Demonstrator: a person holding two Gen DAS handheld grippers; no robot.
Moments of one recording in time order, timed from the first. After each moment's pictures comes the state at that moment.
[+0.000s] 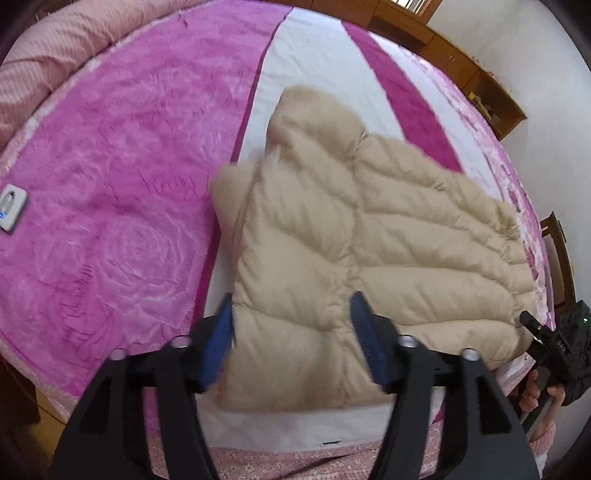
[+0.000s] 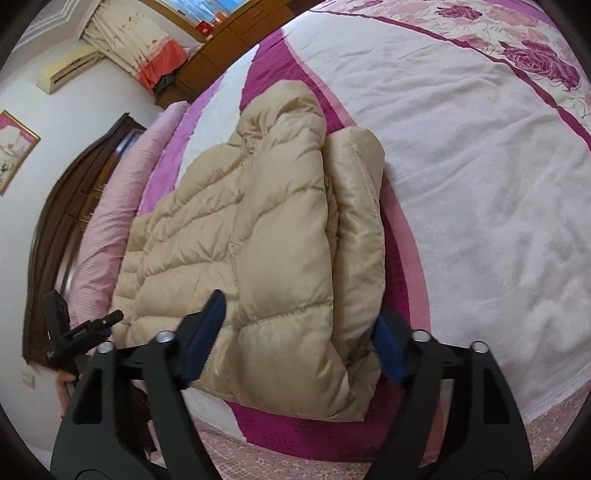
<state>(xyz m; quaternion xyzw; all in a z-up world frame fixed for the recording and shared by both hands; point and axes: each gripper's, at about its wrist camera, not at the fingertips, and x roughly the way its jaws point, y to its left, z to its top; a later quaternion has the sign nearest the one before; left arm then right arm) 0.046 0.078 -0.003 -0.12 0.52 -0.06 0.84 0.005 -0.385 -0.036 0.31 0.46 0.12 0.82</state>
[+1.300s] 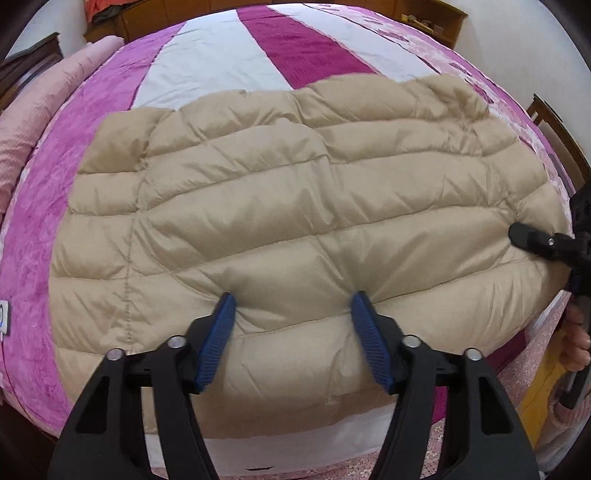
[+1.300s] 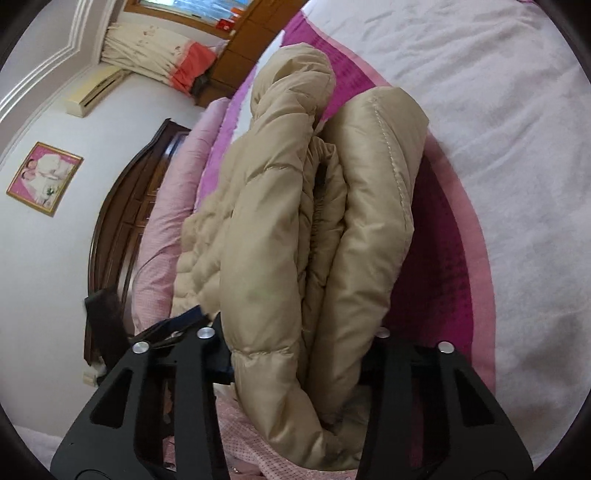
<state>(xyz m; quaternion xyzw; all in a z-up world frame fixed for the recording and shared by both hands) 0.050 -0.088 -0.030 0.08 0.53 -0.13 0.83 0.025 -0.387 -0.051 0.40 0.45 0.23 0.77</state>
